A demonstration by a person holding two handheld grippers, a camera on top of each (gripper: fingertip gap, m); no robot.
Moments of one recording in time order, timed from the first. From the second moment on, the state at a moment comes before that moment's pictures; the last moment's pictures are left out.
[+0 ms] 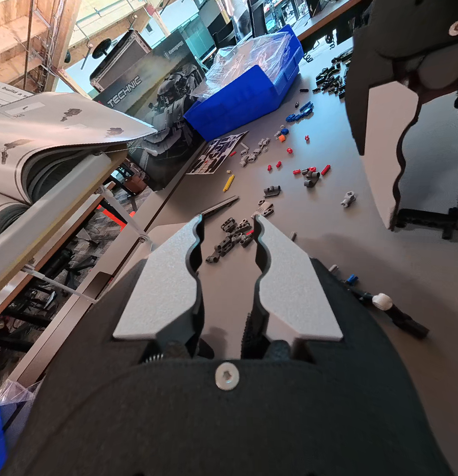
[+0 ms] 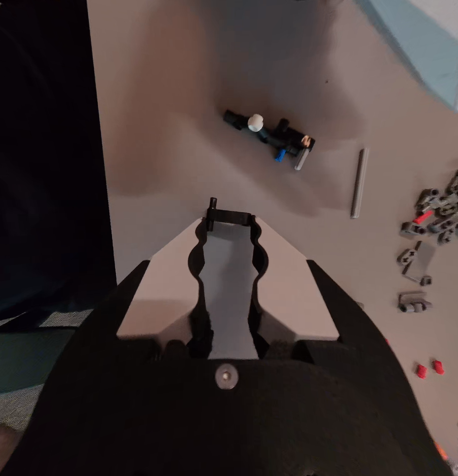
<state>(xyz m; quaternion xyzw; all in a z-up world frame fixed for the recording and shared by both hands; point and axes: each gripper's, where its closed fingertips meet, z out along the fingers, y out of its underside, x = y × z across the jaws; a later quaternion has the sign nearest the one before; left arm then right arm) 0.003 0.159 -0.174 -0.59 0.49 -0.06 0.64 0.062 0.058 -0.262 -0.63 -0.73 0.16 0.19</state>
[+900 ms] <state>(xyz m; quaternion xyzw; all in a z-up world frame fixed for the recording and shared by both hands) -0.001 0.162 -0.174 -0.60 0.49 -0.07 0.63 0.057 0.057 -0.259 -0.64 -0.72 0.13 0.23</state>
